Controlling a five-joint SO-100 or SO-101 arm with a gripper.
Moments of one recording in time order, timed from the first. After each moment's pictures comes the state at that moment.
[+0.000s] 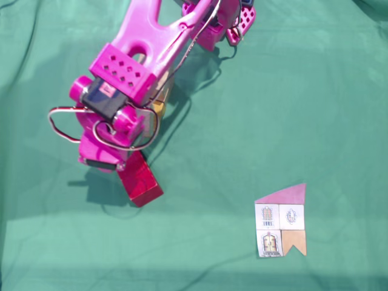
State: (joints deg) arm 31.9 77.7 80.9 69.7 -22.1
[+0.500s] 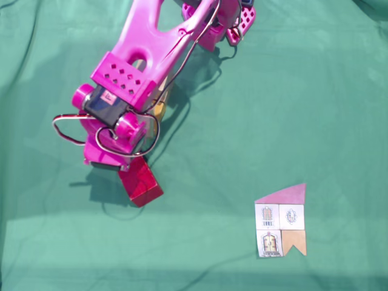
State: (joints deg) arm 31.7 76.0 82.4 70.1 -22.1
